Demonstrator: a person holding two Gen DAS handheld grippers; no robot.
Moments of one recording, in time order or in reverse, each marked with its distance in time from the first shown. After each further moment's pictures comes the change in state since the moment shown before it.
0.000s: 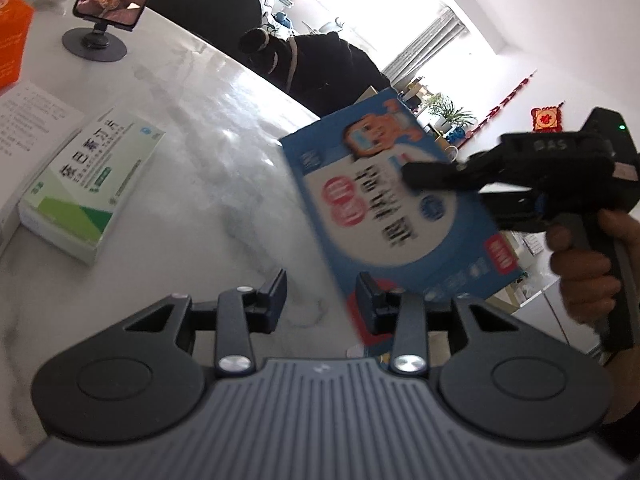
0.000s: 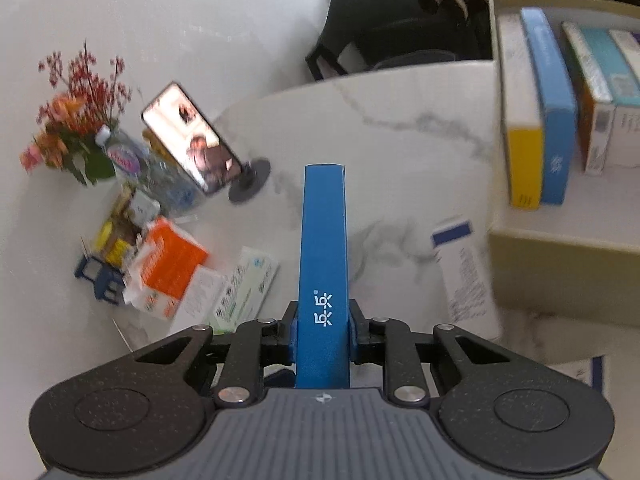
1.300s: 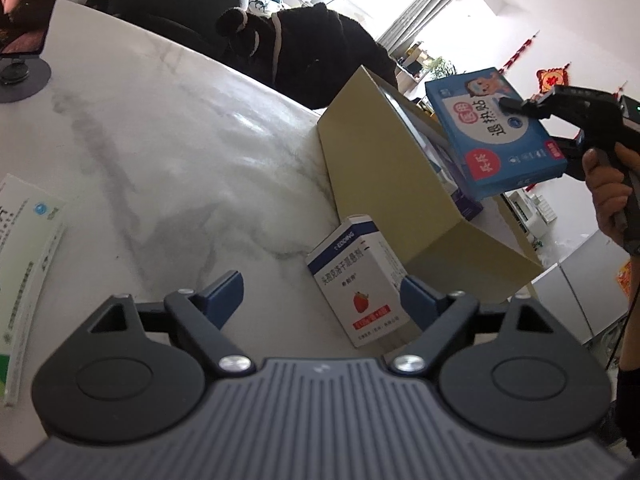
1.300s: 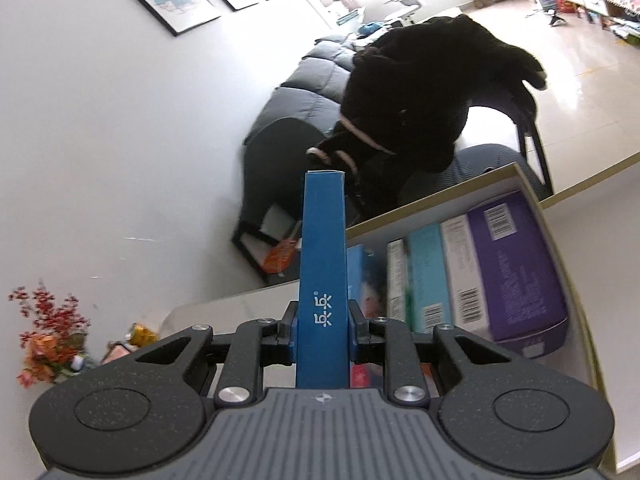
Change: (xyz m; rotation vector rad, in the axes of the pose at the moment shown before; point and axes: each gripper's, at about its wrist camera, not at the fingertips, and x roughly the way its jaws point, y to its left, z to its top) left arm 0.073 -0.024 0.048 0.070 0.099 0.030; right arm -0.117 -0.137 0.121 0.237 -0.370 -0.111
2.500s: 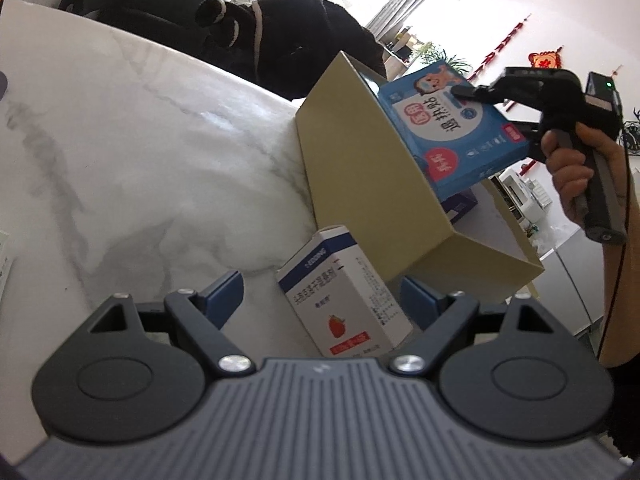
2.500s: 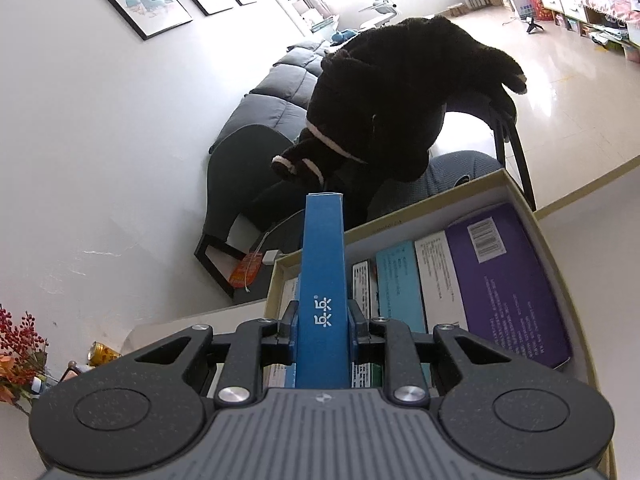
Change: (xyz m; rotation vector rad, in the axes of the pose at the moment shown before) left arm 0.019 -0.019 0.009 0.035 0.039 -0.022; right arm 0.050 -0.014 0.008 -0.001 -0.028 -0.079
